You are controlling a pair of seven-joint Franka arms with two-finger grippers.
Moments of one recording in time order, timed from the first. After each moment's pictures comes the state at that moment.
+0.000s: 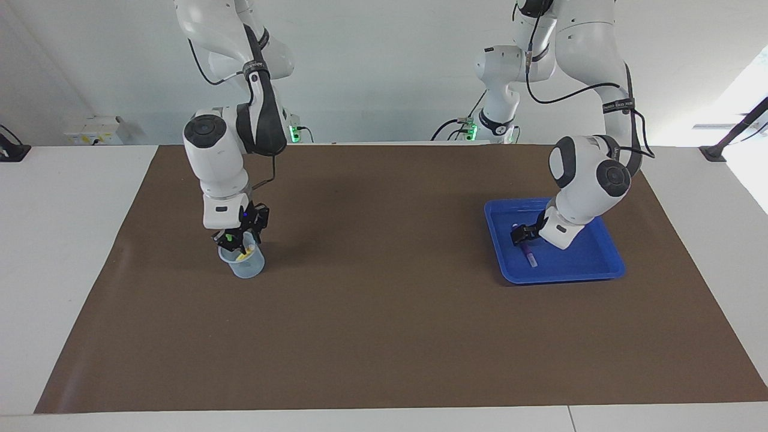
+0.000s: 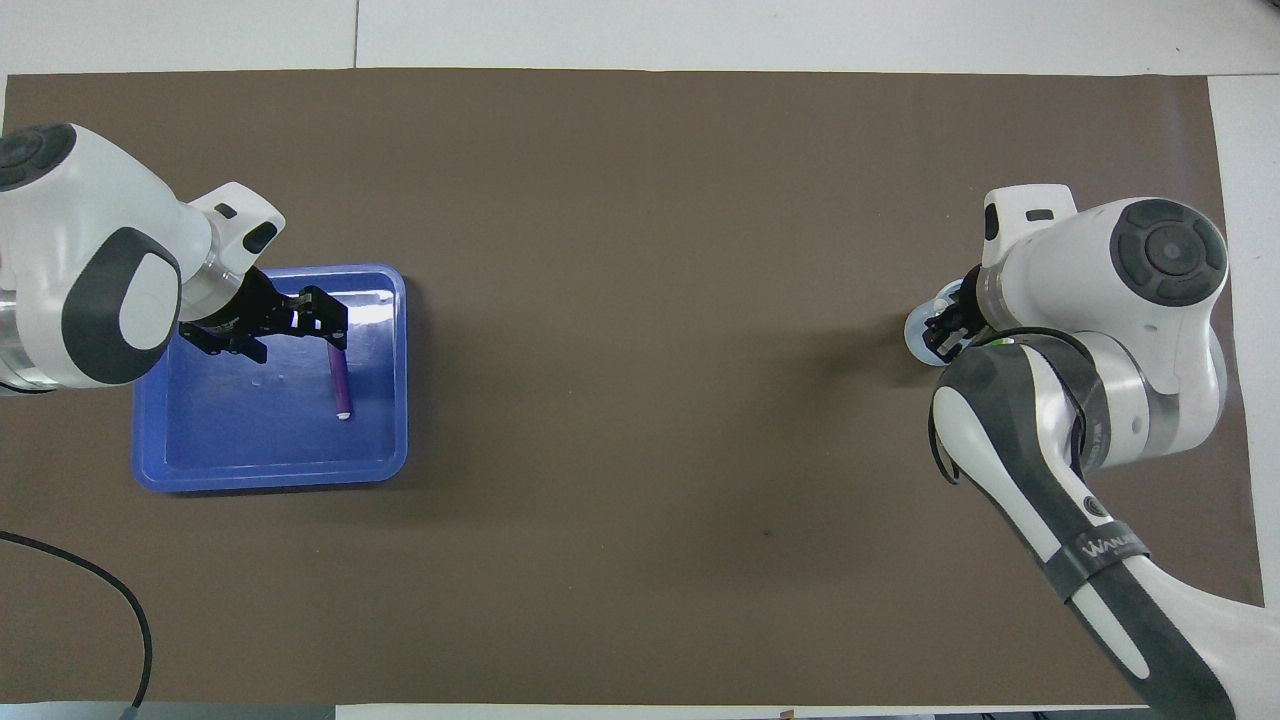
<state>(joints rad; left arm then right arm) -0.09 0.23 -0.03 -1.81 -0.12 1.80 -0.15 0.08 0.11 0.04 -2.06 -0.08 2.25 -0.66</state>
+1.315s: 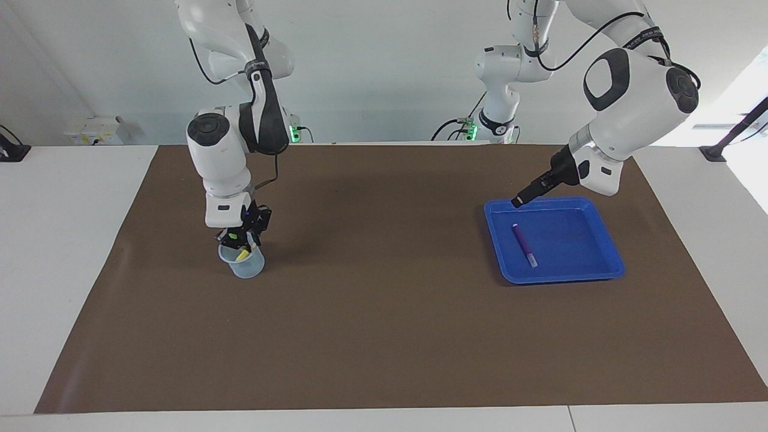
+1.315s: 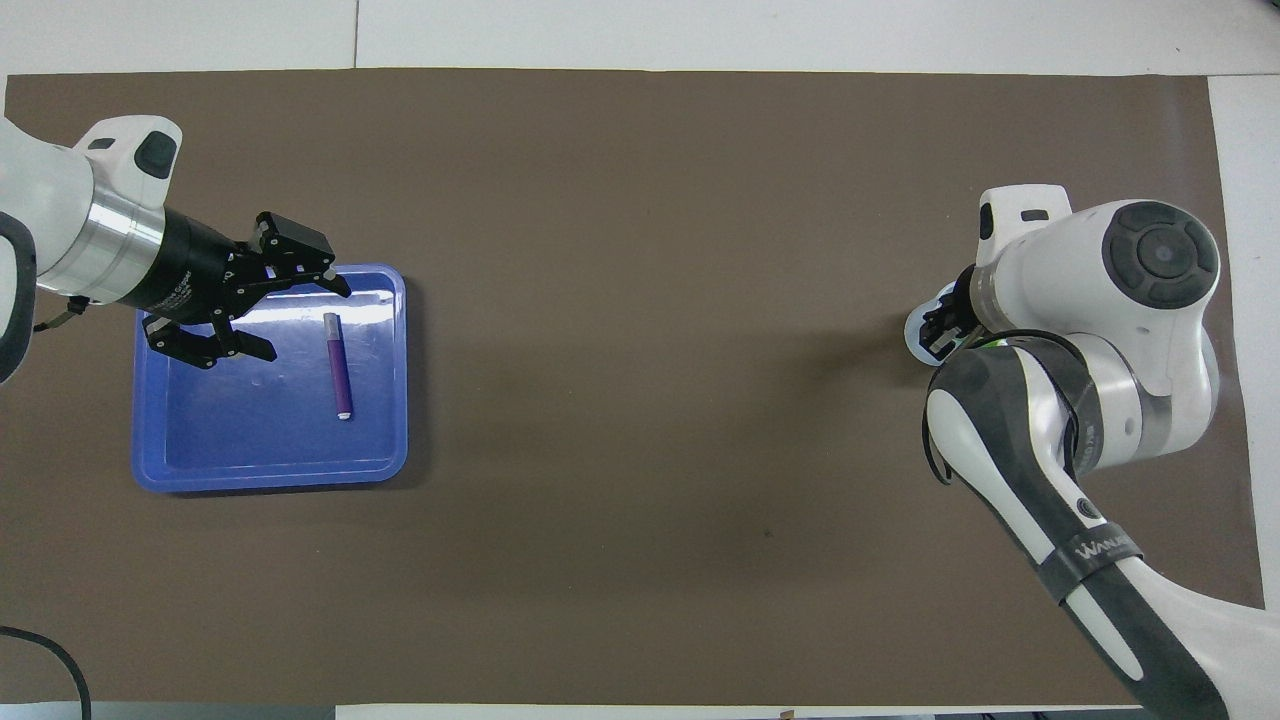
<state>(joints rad) -0.10 0.09 -0.04 -1.71 -0.35 1.67 -0.62 0.08 0.12 0.04 -2.06 -0.08 2.26 -0.63</state>
